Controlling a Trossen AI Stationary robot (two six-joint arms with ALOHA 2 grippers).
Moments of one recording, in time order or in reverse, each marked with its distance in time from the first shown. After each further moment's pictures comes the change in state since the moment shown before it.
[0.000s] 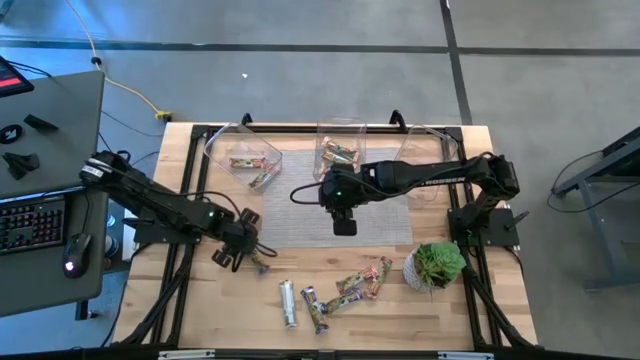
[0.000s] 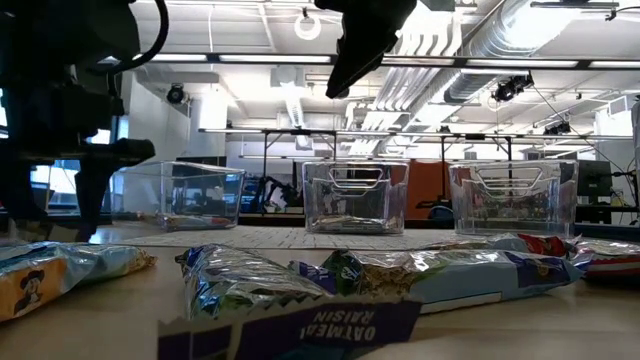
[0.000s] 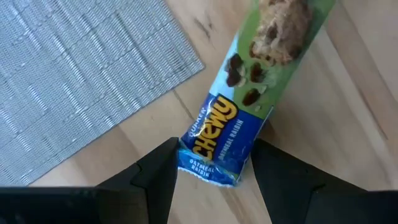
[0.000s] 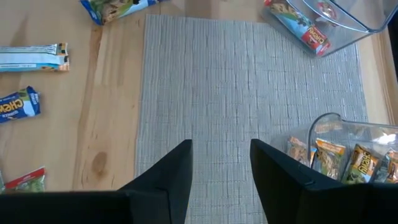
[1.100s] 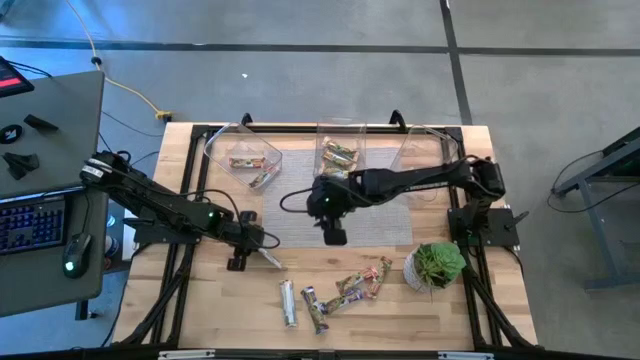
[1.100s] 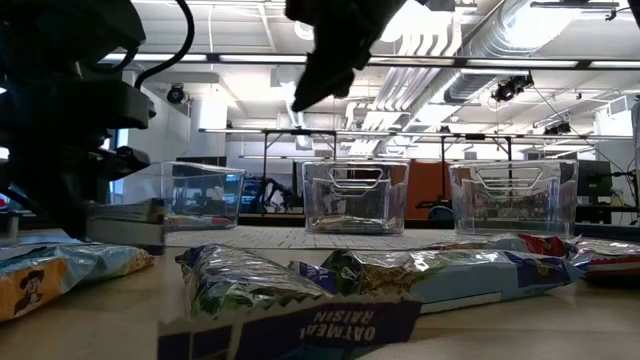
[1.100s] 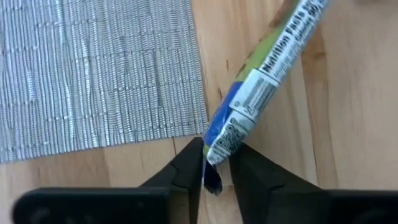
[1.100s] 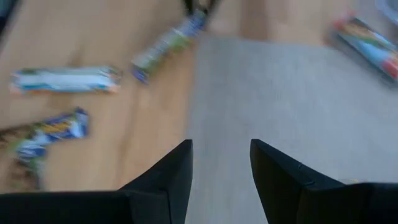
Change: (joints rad) left arm 0.000 0.002 -0.041 0.210 0.037 -0.450; right arm 0.015 0.106 0.000 0.155 -0.179 -0.007
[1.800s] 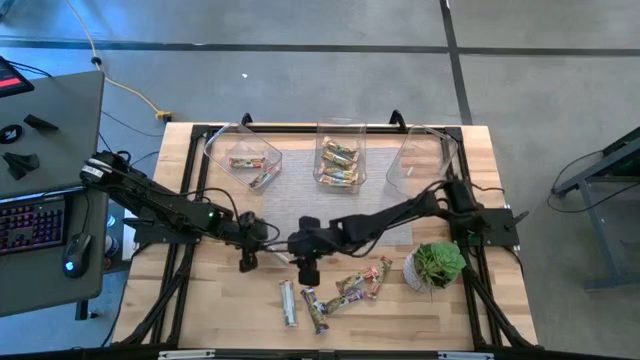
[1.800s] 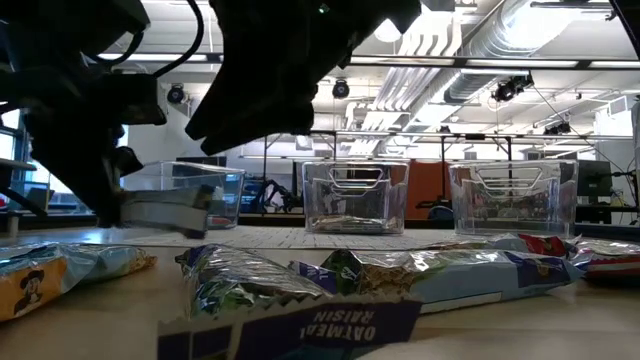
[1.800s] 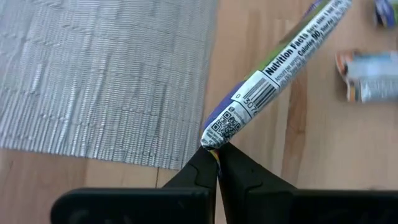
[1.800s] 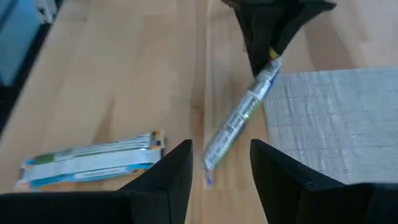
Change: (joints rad) left arm 0.000 -0.001 0.001 0.113 -0.027 -0.328; right arm 0.195 0.247 0.000 0.425 0.146 0.307
